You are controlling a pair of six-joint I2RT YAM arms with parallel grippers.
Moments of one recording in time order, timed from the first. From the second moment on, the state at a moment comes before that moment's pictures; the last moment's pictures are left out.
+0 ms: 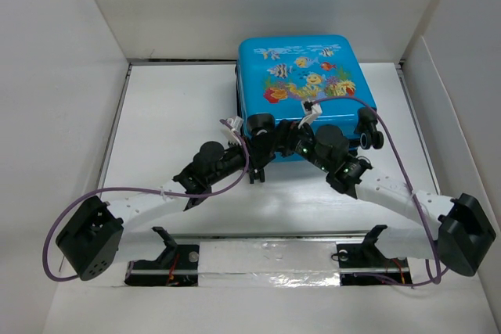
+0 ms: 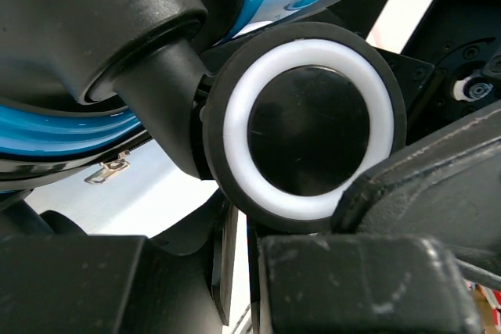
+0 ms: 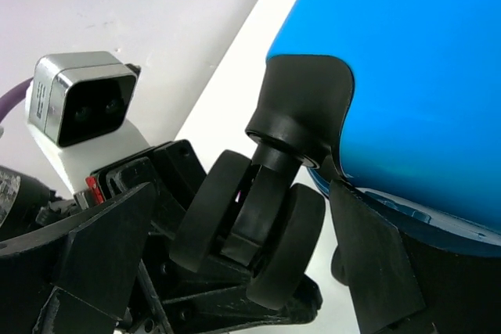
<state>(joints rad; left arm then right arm) -0.79 1.19 0.53 0.52 0.16 -0.78 0.78 1.20 0.75 0.39 -0.05 0.69</state>
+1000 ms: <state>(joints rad) -0.83 1.11 0.46 0.49 -0.11 -0.64 0.82 1.24 0.85 0.19 0.07 0.67</state>
